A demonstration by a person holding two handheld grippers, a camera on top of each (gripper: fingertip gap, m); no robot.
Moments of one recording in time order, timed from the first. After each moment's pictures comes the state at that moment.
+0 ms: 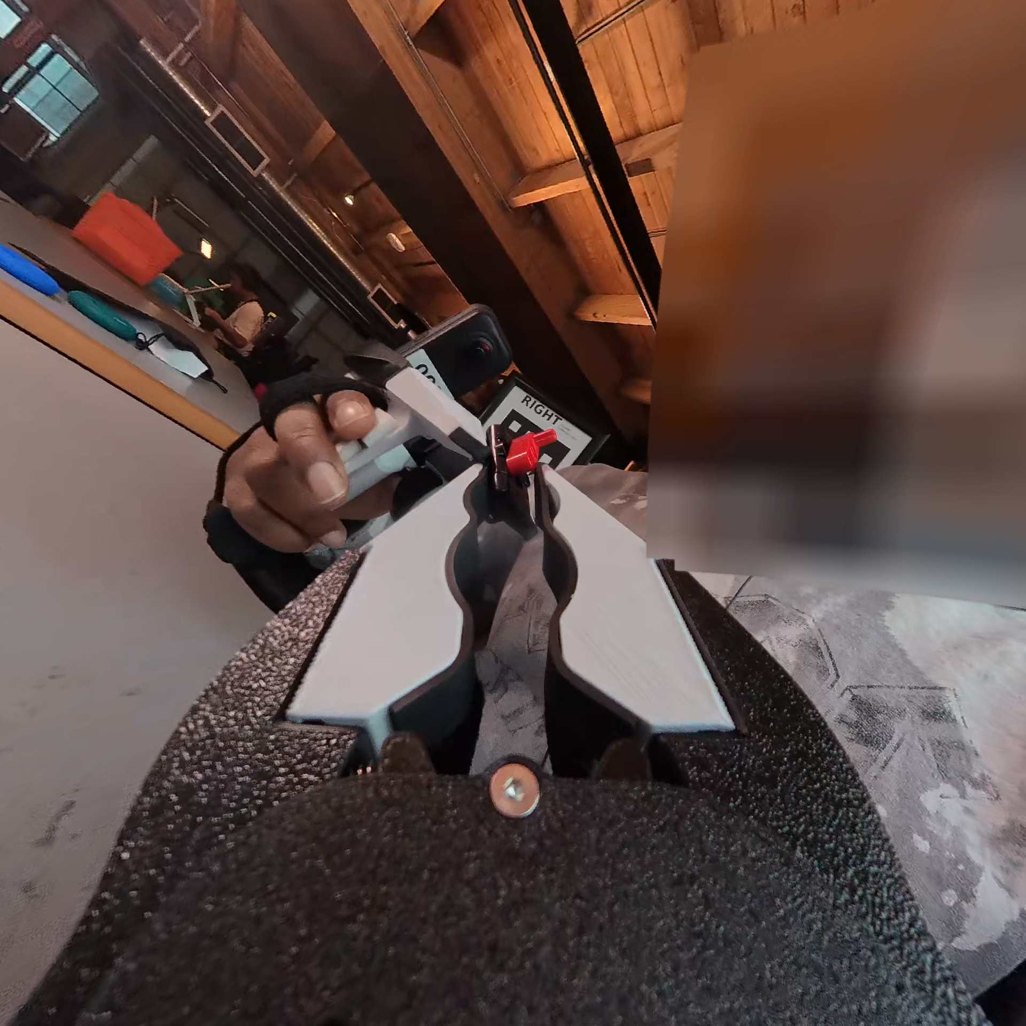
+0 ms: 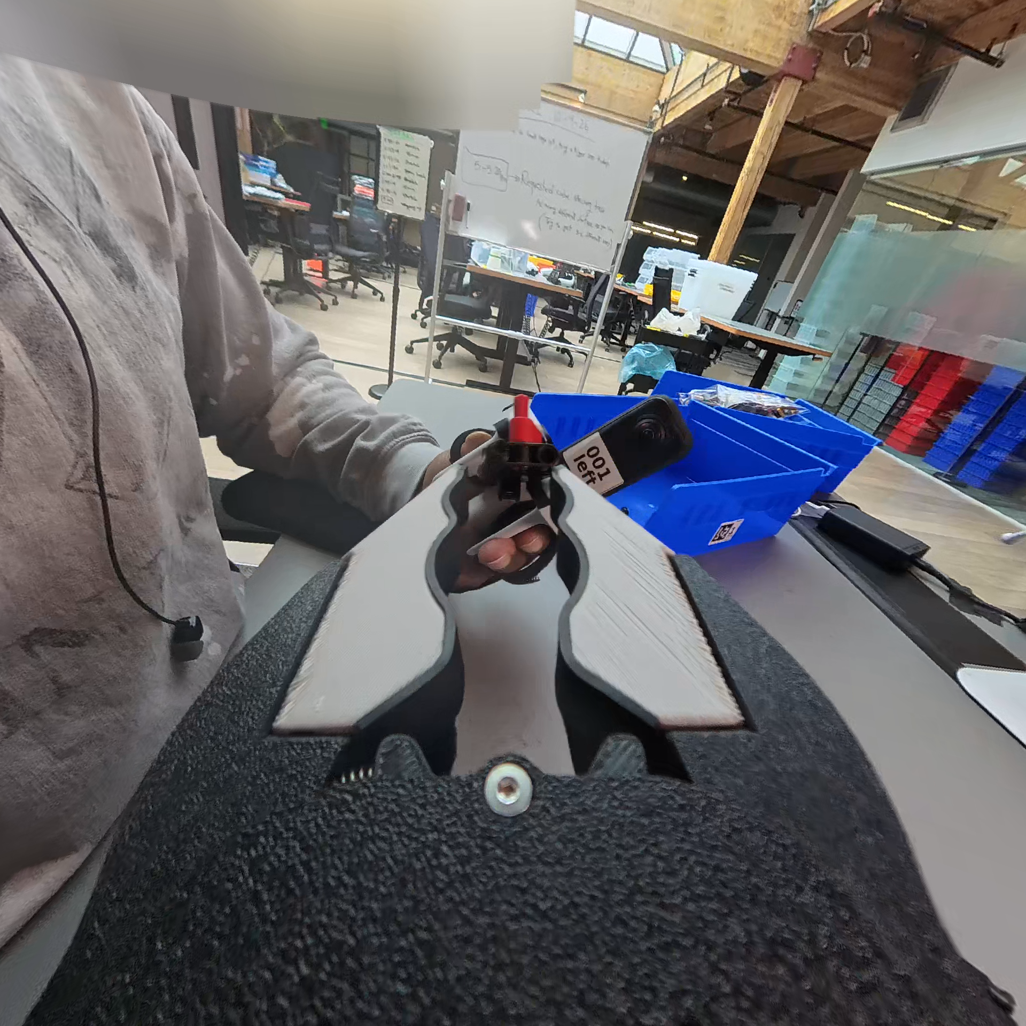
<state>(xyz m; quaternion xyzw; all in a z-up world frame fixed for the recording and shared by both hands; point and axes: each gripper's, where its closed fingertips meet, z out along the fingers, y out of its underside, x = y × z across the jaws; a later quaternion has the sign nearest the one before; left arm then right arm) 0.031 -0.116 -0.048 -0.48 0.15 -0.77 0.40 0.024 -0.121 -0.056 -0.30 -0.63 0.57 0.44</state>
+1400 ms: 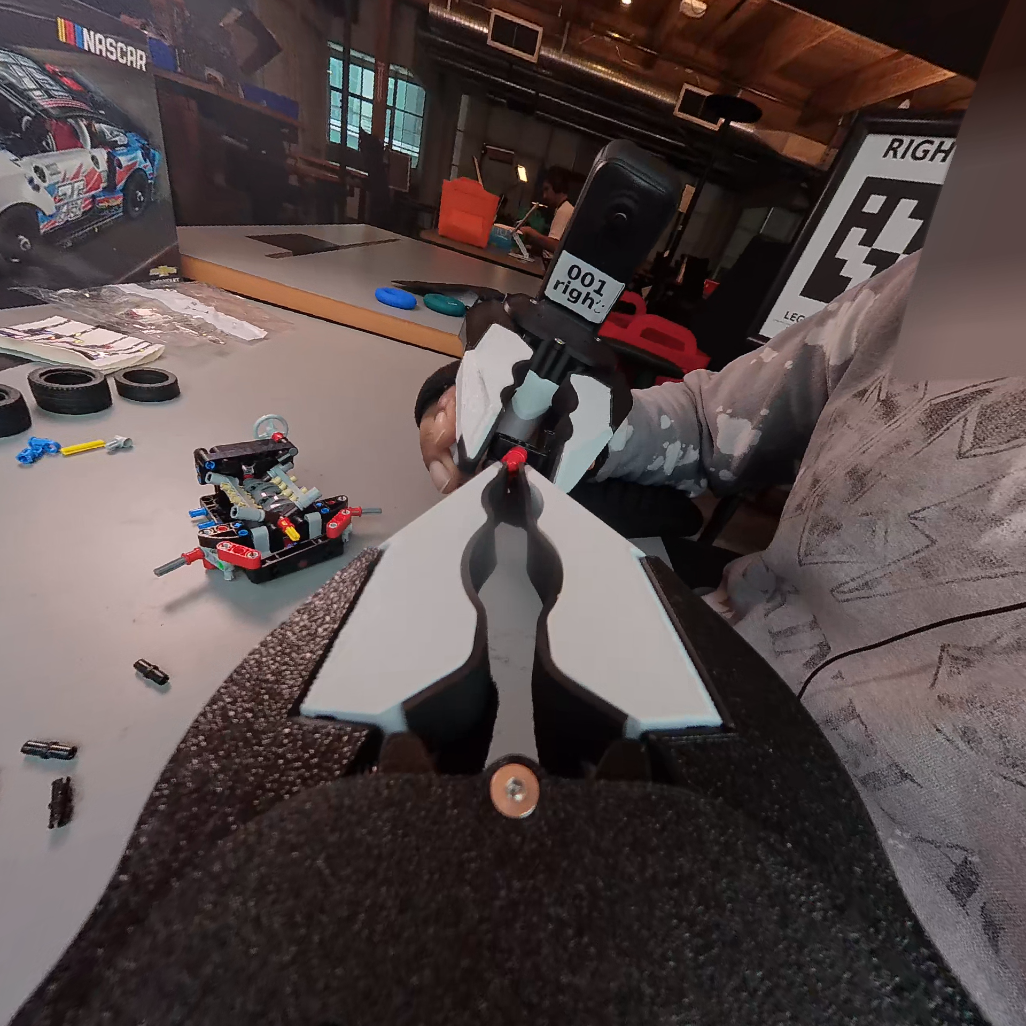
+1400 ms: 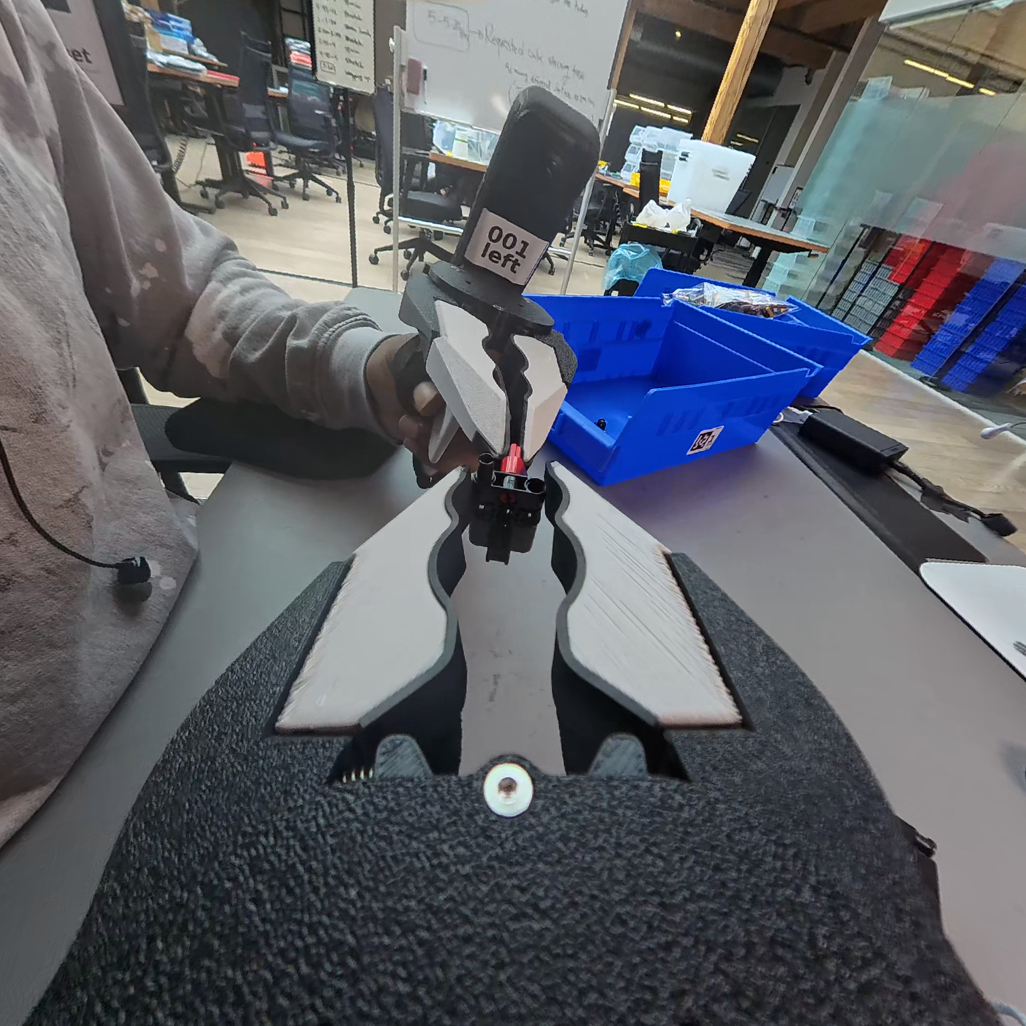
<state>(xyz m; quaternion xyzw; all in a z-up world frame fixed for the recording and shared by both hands) 0.029 -0.090 -0.085 -0.66 0.27 -0.42 0.56 0.018 -0.095 -0.090 -0.36 -0.66 0.51 0.42</state>
